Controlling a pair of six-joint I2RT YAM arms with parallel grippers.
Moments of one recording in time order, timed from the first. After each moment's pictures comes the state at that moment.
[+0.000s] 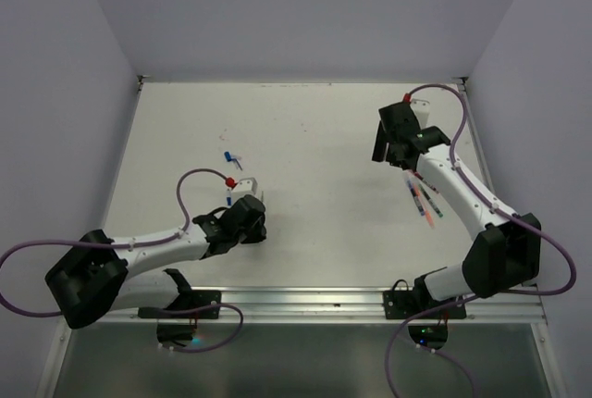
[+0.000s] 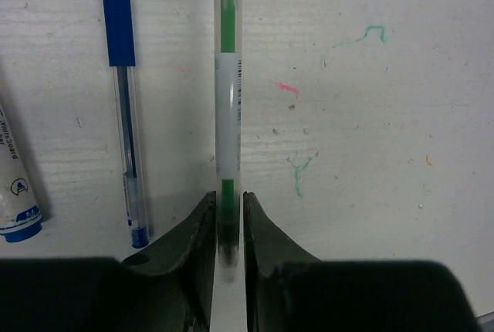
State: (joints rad) left arm -0.85 1.22 0.47 -0.18 -0.28 -0.86; right arm 0.36 1.43 1.24 -0.82 0.53 0.51
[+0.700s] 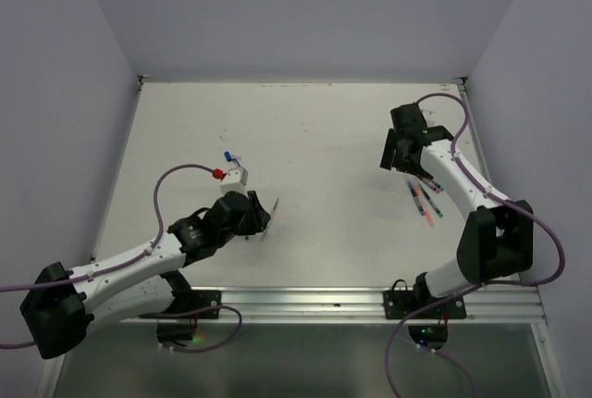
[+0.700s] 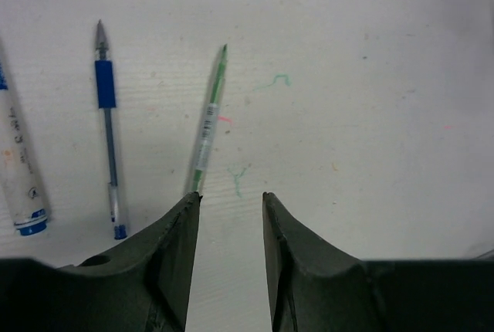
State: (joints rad) left arm -0.85 0.97 0.49 -0.25 -0.30 -0.85; right arm 0.23 1.49 1.19 -0.82 0.40 0.48
